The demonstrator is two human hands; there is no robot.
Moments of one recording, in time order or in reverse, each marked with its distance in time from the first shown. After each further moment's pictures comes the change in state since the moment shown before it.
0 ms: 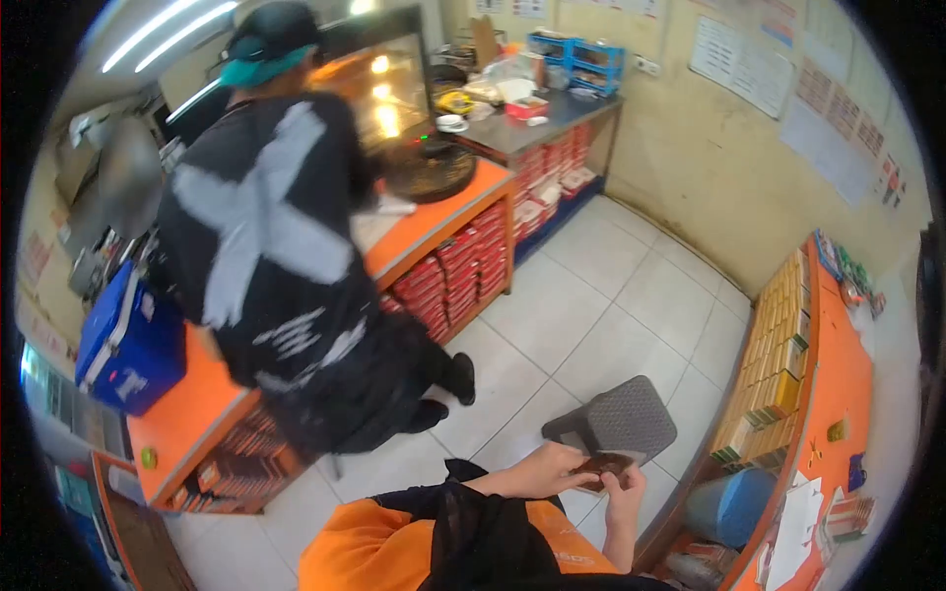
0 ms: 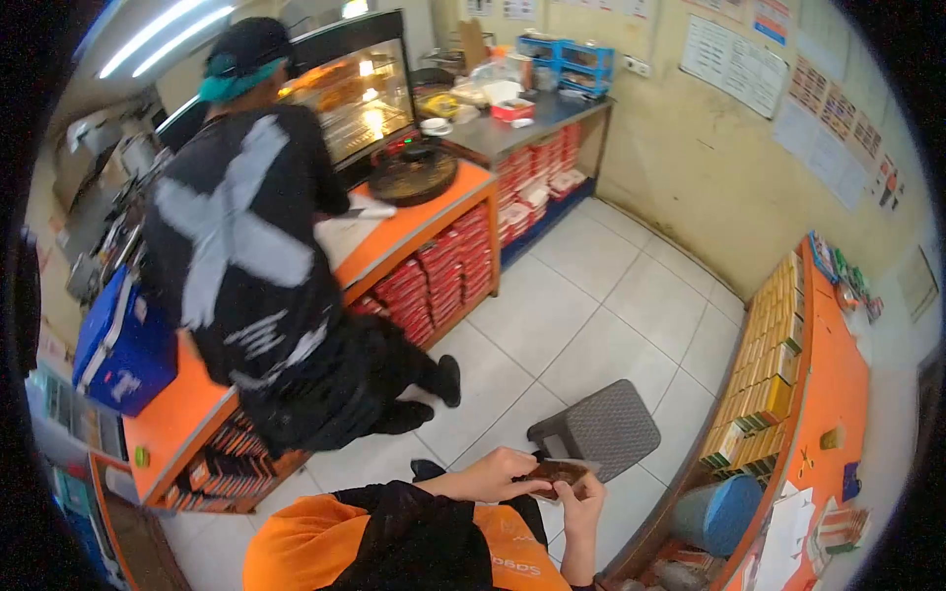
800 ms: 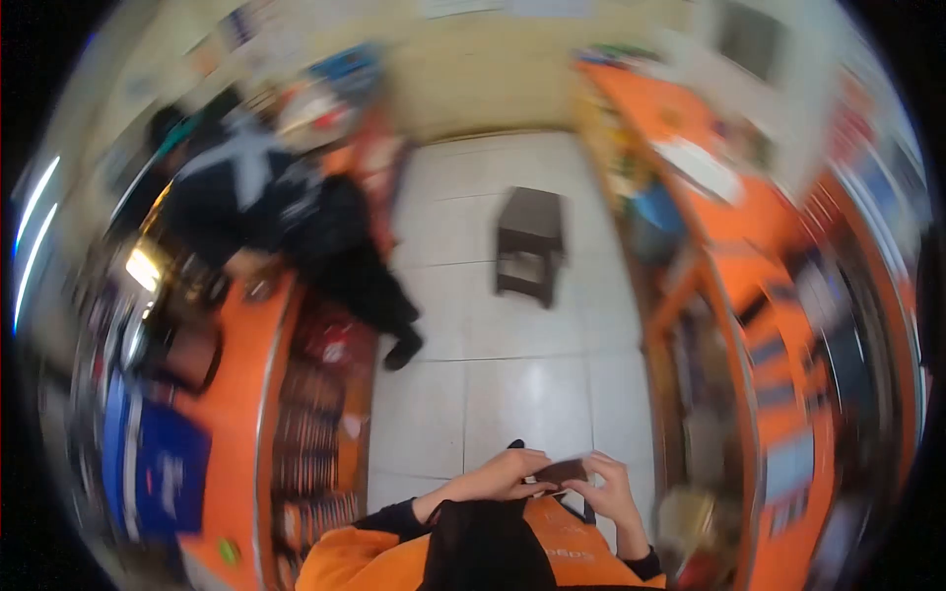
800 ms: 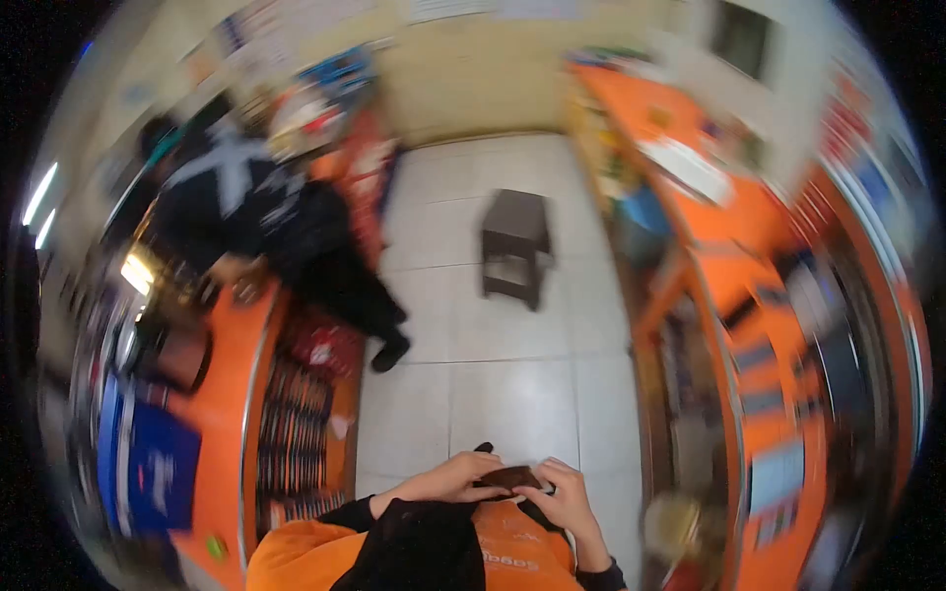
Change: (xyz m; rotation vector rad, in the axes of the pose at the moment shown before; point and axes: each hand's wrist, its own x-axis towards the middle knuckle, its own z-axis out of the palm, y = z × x) left_hand -0.526 0.246 0.063 -0.235 -0.829 0.103; right_hand -0.663 0.017 0.167 -0.483 0.268 -0.163
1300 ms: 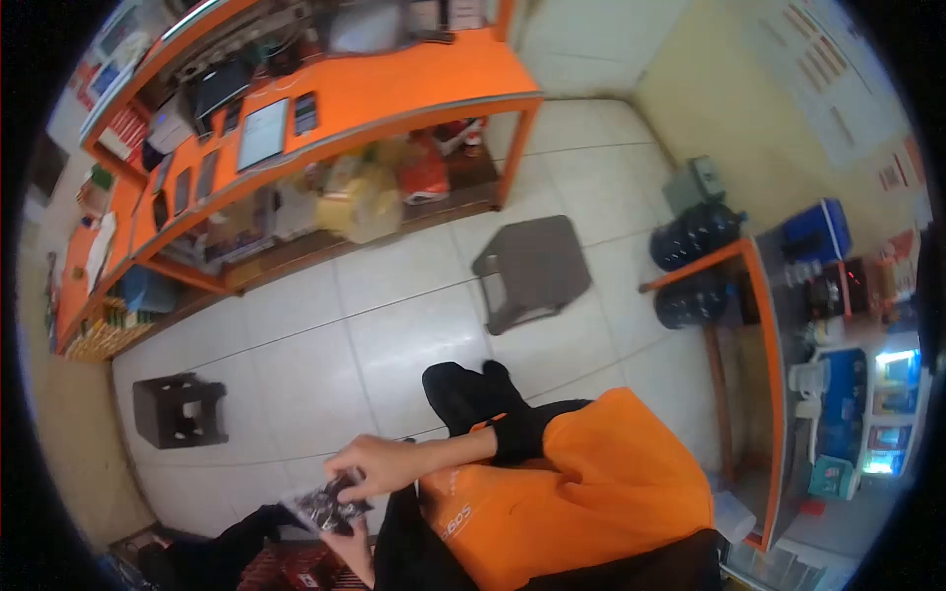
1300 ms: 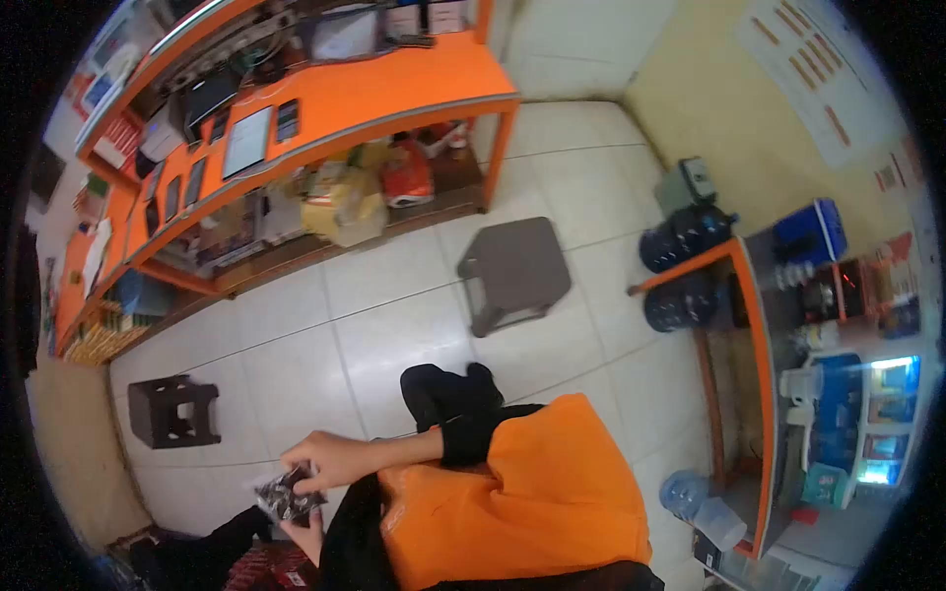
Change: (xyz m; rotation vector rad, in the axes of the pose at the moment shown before) left_hand -0.317 0.026 0.106 -0.114 -0.066 -0.404; right_hand -0.326 -0.115 0.249 0.334 0.717 0.076
